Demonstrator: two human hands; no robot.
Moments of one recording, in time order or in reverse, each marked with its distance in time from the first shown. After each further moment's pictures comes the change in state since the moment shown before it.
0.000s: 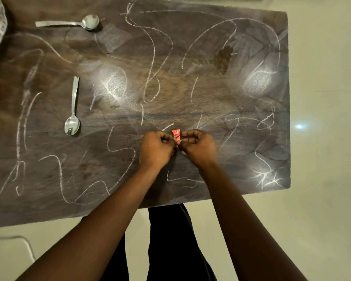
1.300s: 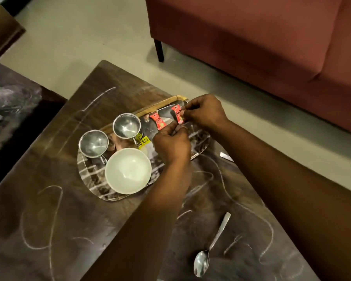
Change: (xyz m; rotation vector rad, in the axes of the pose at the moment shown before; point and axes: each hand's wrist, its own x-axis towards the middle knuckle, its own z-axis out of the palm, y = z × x) left_hand 0.222 0.086 -0.389 -0.989 0.865 -0.069; right_hand 0.135 -0.431 0.419 -0.609 -0.353 -0.738
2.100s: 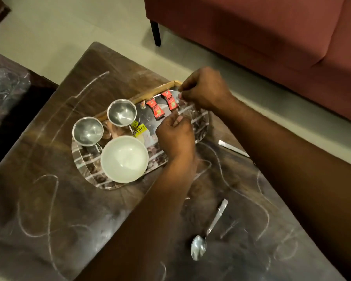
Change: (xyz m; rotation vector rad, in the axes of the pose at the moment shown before) left_hand -0.013 -0.009 0.001 0.004 -0.024 -0.046; right_hand -0.001 -0.029 -0.021 -0.300 -0.029 -0.120
